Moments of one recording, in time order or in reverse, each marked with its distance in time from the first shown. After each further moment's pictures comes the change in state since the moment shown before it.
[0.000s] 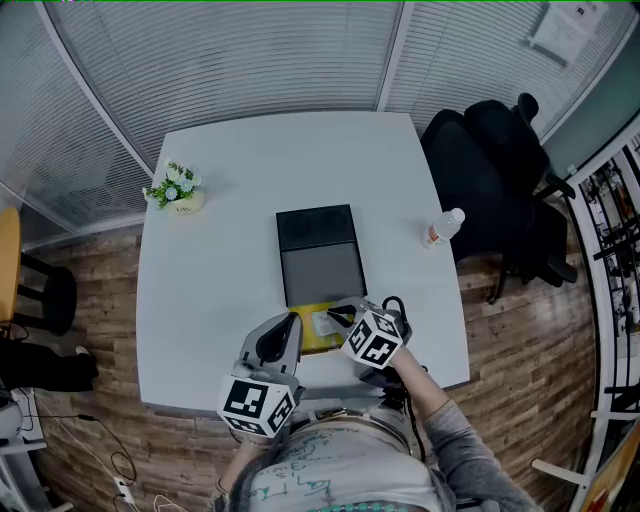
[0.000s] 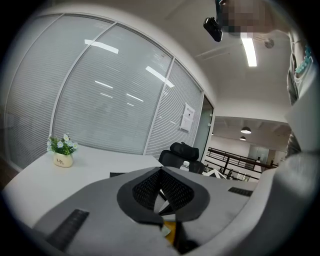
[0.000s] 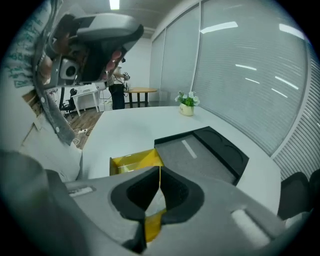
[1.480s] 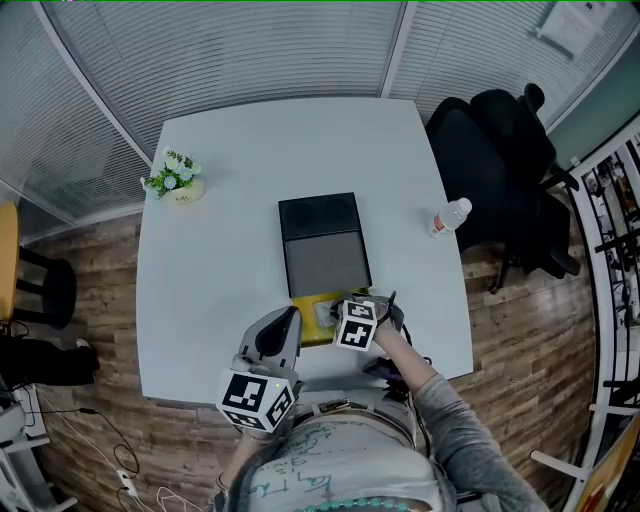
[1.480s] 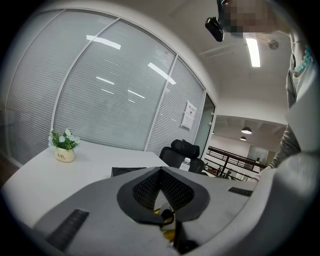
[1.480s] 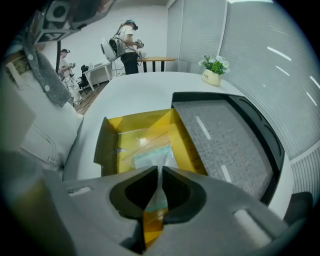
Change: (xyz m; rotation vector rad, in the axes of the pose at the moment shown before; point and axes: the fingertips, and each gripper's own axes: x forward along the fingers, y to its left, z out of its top) left arm 0.001 0.017 -0.014 -0.024 0.037 0.001; right arm 0.076 0.024 -0.066 -0.147 0.310 0.164
